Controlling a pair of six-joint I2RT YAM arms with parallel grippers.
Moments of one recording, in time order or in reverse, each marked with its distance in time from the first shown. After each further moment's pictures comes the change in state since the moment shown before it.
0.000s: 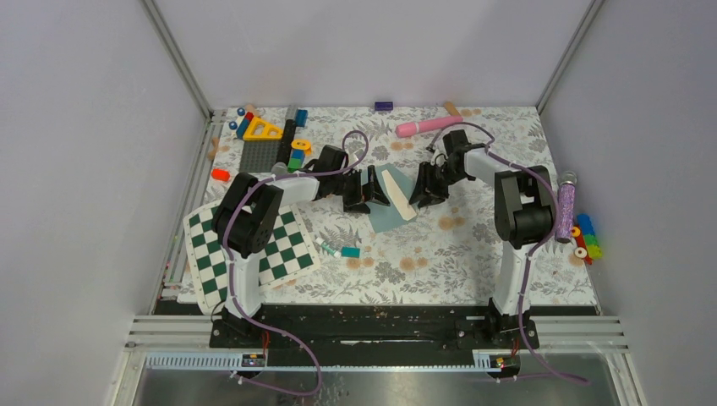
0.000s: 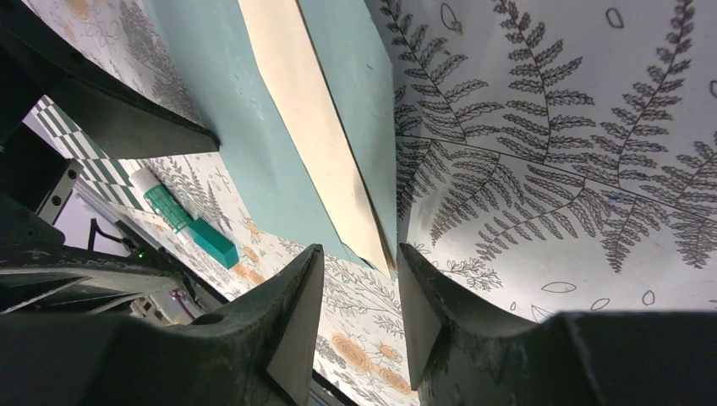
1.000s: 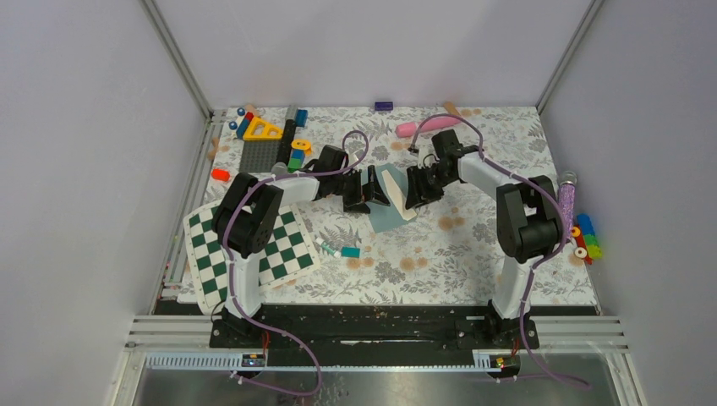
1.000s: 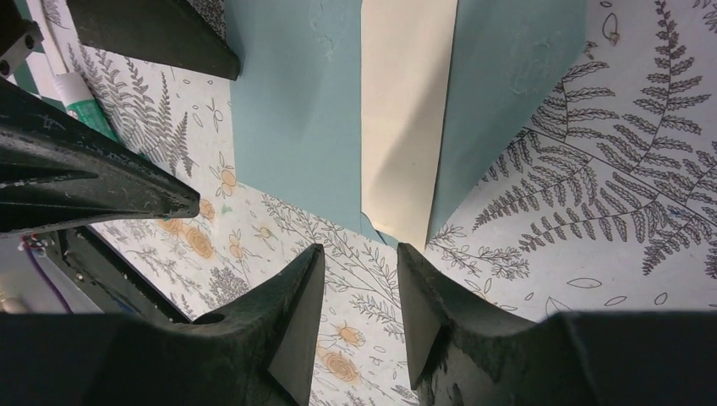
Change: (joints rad) left arm -0.002 0.000 0.000 0.000 -0.001 0.000; right arm 0.090 -0.136 -0.059 0.008 0.059 -0.288
